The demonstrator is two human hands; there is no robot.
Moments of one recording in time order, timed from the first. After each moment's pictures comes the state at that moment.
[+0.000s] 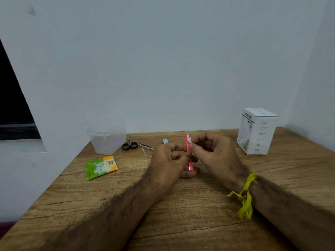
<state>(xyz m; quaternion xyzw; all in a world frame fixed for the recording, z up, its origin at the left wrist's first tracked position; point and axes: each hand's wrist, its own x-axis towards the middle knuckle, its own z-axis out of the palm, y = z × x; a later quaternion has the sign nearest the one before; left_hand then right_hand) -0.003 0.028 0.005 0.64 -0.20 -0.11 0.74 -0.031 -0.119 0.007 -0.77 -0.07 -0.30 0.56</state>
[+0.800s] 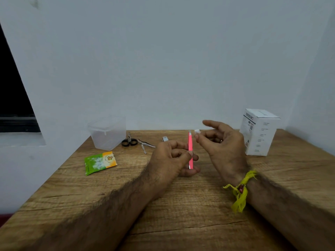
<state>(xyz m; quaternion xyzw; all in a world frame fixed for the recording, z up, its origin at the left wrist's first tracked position) -0.002 0.029 0.006 0.64 -0.20 -0.12 0.73 -0.024 -0.121 0.013 -0.72 -0.01 -0.39 0.57</state>
